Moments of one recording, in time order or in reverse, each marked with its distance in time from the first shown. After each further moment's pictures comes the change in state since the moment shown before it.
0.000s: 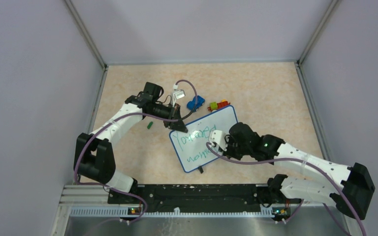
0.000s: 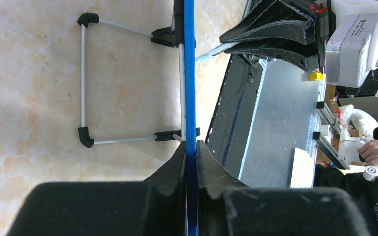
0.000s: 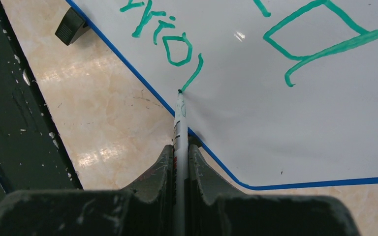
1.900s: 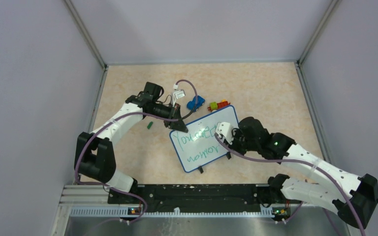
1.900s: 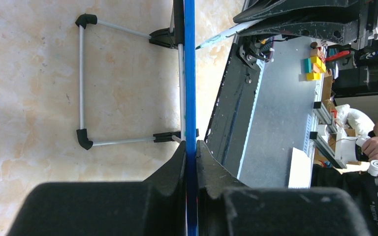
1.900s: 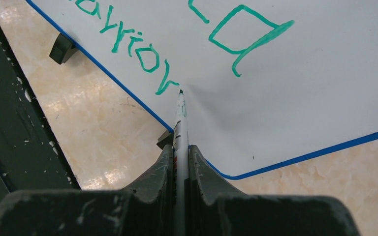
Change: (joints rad) left arm 0.001 0.010 0.002 0.005 0.013 -0.003; right arm -0.087 -0.081 0.043 -0.035 -0.051 0.023
